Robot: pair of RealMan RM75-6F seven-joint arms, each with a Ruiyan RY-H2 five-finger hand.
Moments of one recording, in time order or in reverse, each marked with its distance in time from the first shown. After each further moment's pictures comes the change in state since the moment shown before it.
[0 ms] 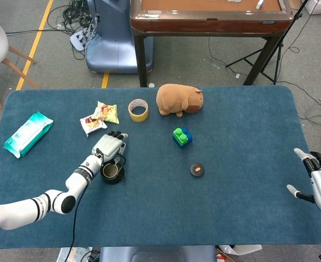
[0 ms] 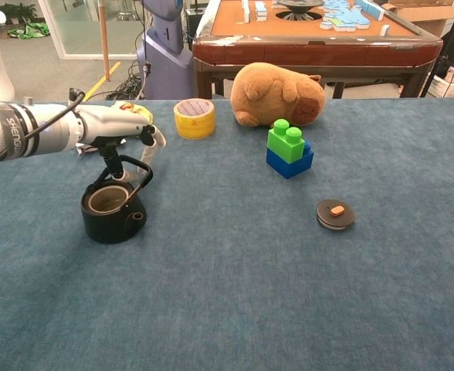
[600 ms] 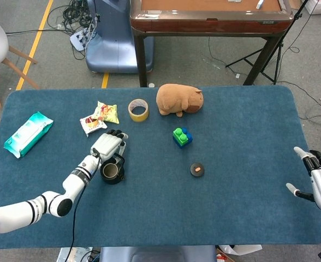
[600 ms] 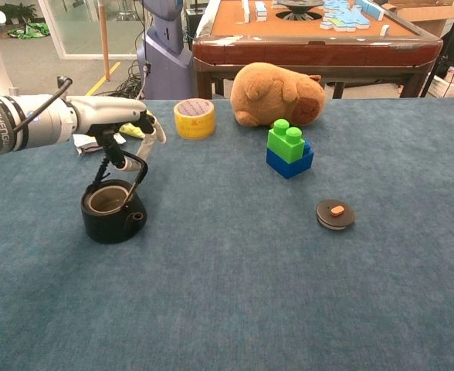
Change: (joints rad) left arm 0.045 0.041 -0.029 -0.069 0.086 0.058 -0.132; right arm 0.006 -0.010 0.009 0.008 -0.005 -0.002 0.011
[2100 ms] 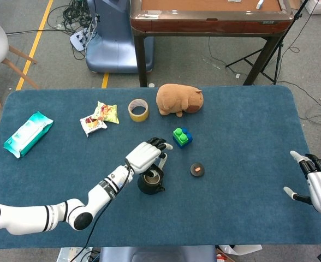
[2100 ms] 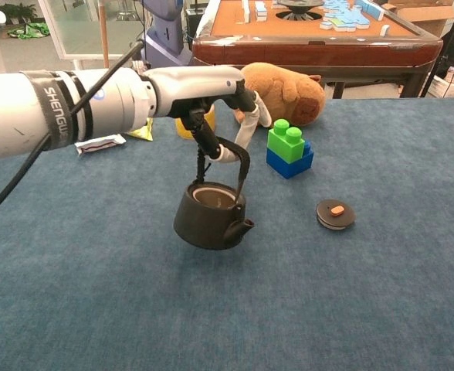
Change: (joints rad) left arm -0.091 -0.066 -0.104 -0.238 0.062 0.074 0.011; right arm -0.003 -0.017 -0.020 0.036 -0.017 -0.017 0.035
